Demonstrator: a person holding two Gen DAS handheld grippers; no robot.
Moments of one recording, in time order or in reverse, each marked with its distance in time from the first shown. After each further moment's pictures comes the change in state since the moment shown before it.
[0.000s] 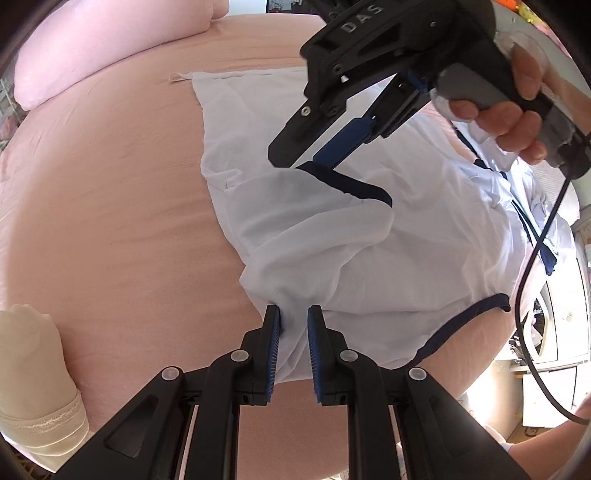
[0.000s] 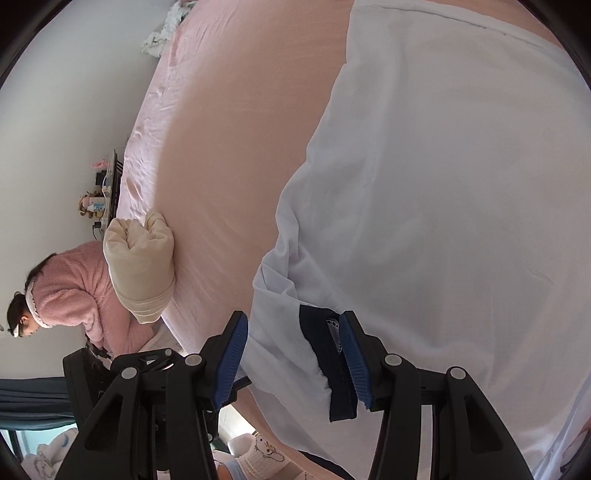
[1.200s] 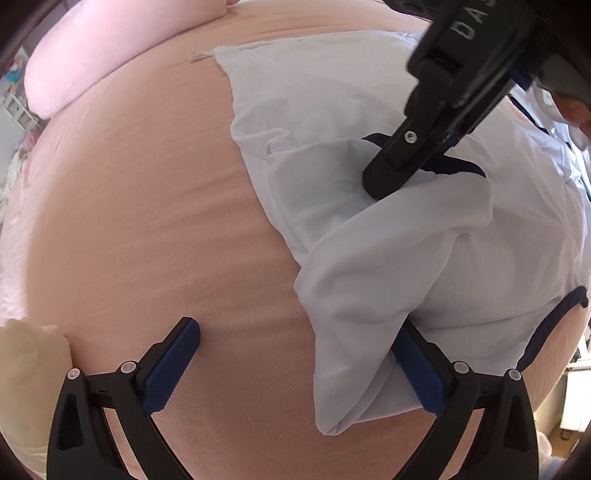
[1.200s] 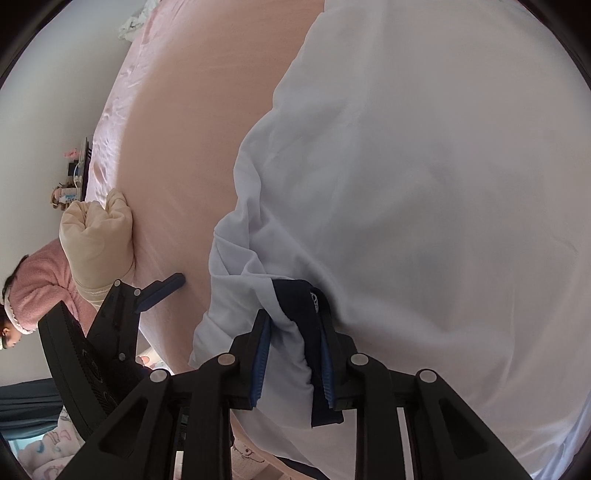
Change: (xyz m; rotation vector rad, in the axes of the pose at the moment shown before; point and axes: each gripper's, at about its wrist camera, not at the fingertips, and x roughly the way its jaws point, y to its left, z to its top) left arm 0.054 -0.009 -0.010 0.068 0.048 0.228; right arm 0.038 -0.005 -0.013 0.017 0.032 -0.109
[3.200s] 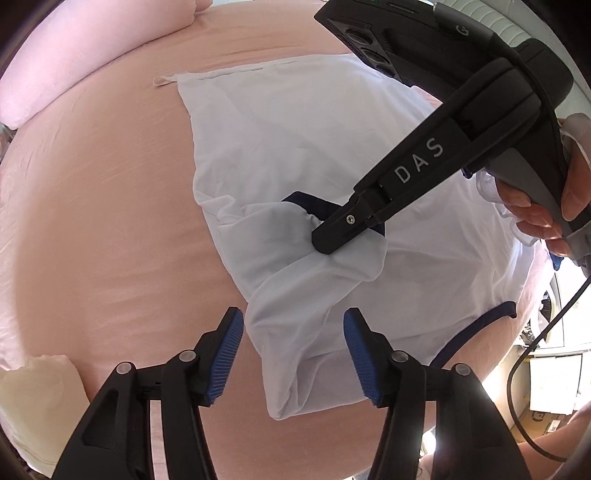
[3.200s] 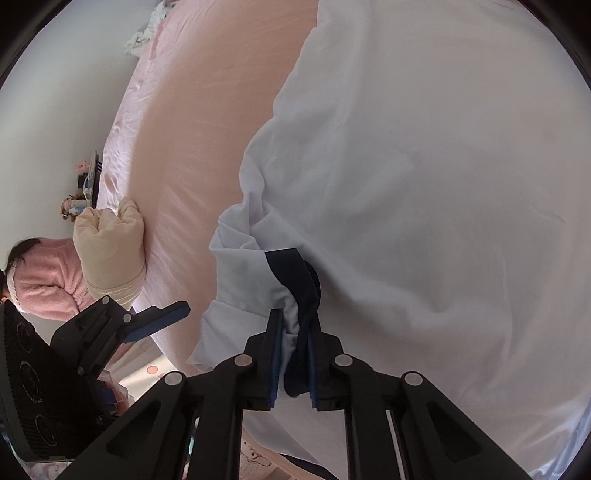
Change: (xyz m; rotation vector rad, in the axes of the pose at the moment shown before) left arm -0.030 -0.034 0.001 0.025 0.034 -0.211; right arm -0.016 -0.008 -0.030 0.014 -0.067 0.060
